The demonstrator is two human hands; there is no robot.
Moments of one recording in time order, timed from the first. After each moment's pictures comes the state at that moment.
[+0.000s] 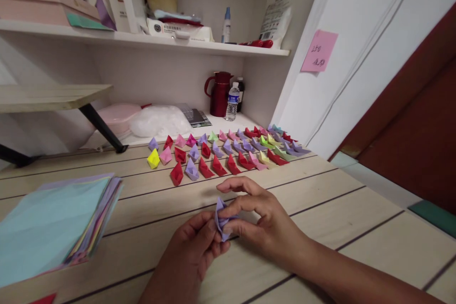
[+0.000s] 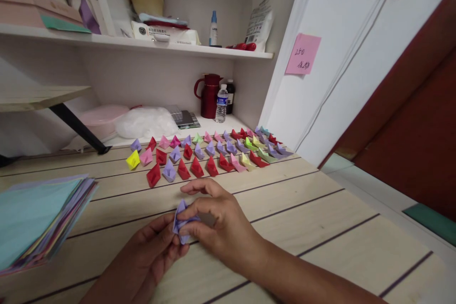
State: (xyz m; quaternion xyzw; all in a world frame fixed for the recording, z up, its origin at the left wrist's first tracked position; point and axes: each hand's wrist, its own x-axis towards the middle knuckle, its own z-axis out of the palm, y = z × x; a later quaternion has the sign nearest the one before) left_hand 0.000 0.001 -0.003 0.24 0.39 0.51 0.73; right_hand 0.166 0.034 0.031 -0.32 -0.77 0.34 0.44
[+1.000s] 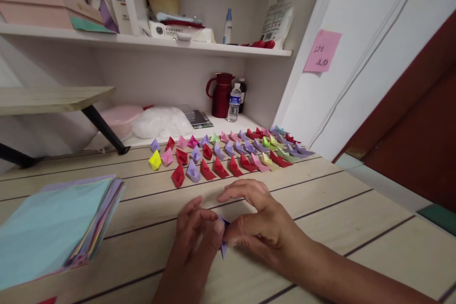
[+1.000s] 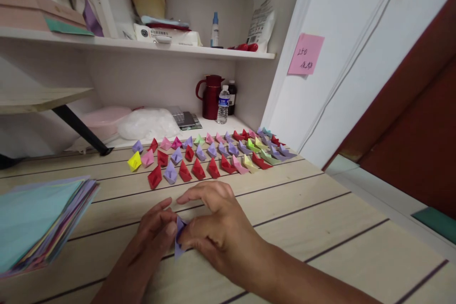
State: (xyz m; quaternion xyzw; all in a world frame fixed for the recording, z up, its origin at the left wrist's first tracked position) left_hand 0.003 -0.005 0.001 0.48 0.55 0.54 0.42; right_hand 0.173 0.034 0.033 -0.24 -0.88 0.13 0.39
